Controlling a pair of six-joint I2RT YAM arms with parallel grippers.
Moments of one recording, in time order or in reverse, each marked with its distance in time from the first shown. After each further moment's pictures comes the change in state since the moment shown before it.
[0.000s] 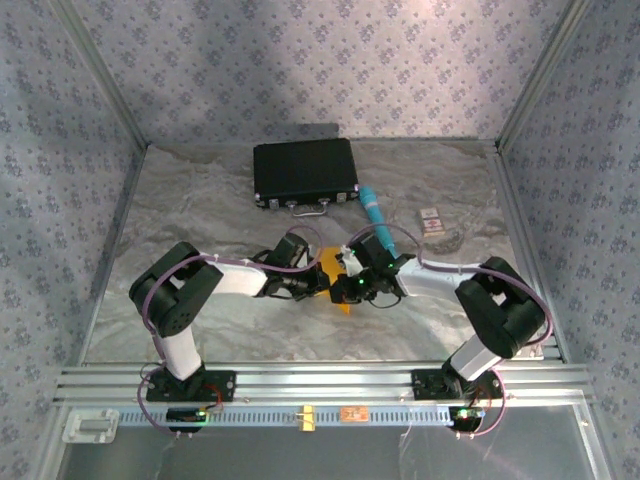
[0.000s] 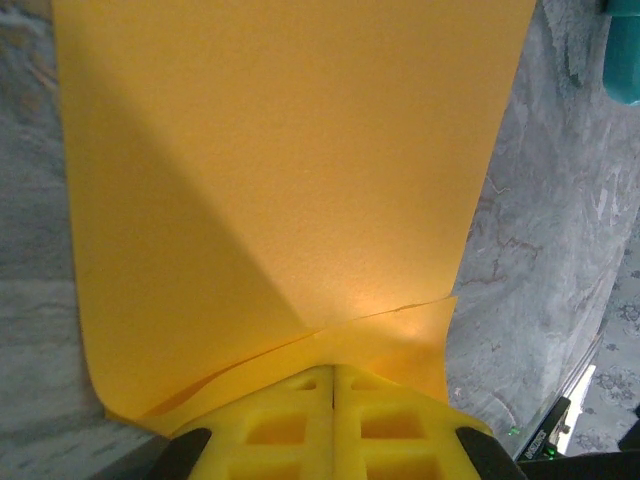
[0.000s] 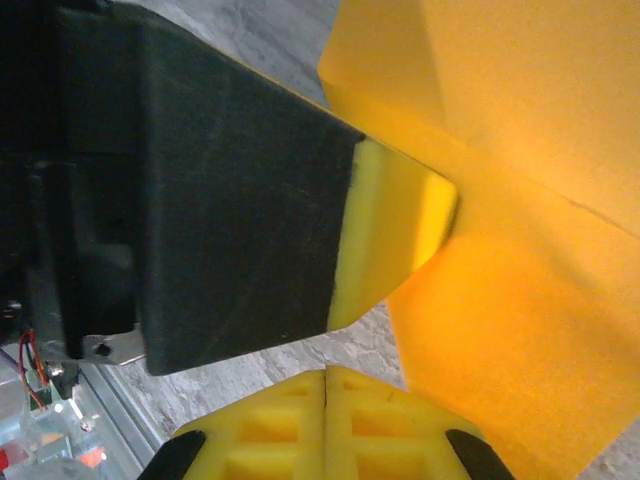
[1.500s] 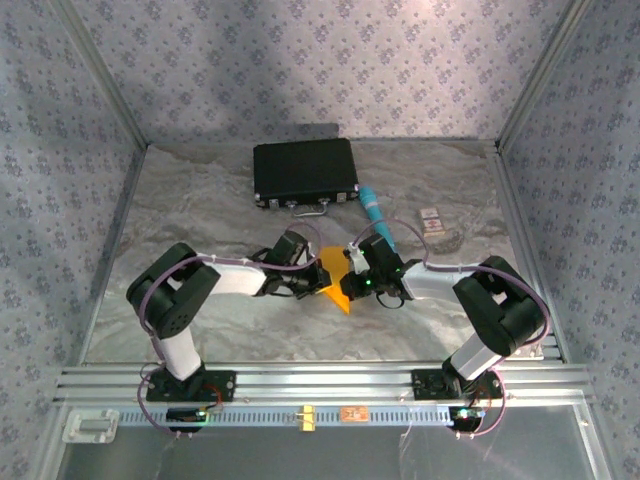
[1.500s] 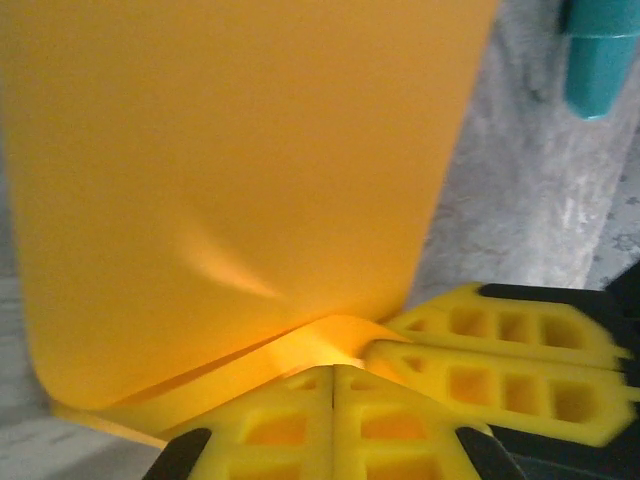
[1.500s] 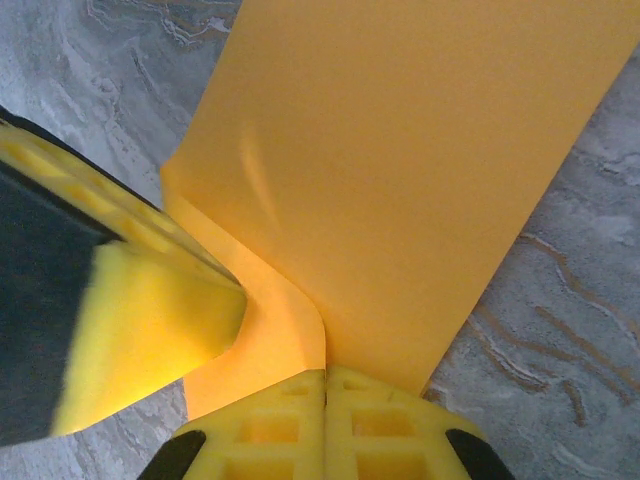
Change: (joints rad) left arm 0.000 -0.011 -0.002 0.010 0.011 -0.045; right arm -0.058 0.003 -0.088 0.174 0.196 -0.231
